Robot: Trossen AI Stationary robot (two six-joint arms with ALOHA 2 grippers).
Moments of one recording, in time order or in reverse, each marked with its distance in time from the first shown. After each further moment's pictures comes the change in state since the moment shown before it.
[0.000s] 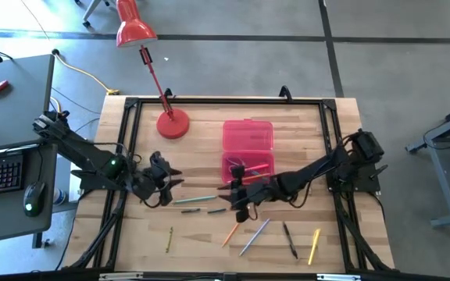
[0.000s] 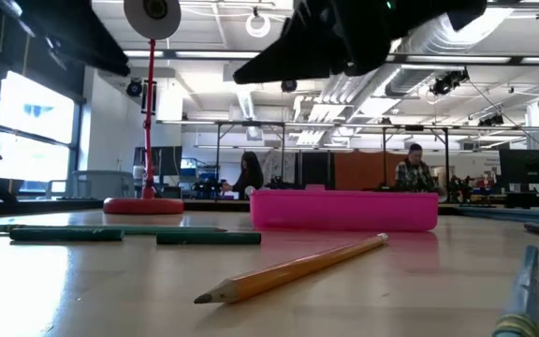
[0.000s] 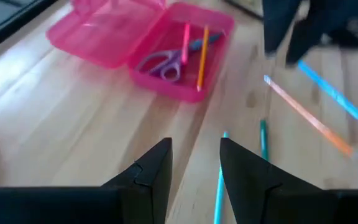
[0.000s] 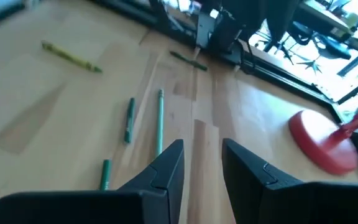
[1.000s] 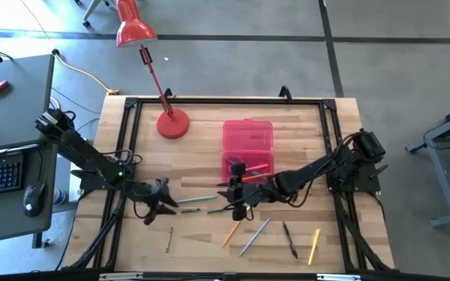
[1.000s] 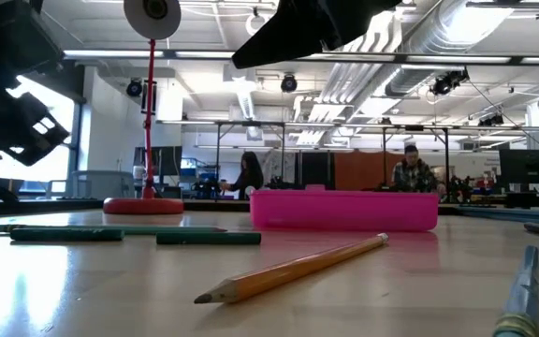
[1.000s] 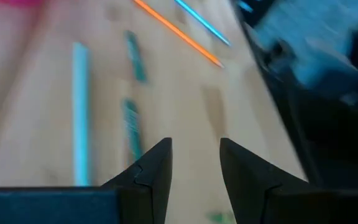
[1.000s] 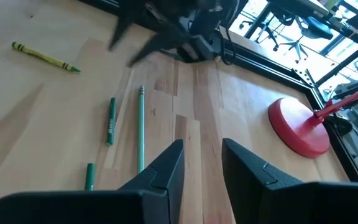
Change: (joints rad) left arm -0.083 0.013 -0.506 0.830 0.476 0.032; right arm 0.012 -0.015 0.100 -0.170 0.081 0.080
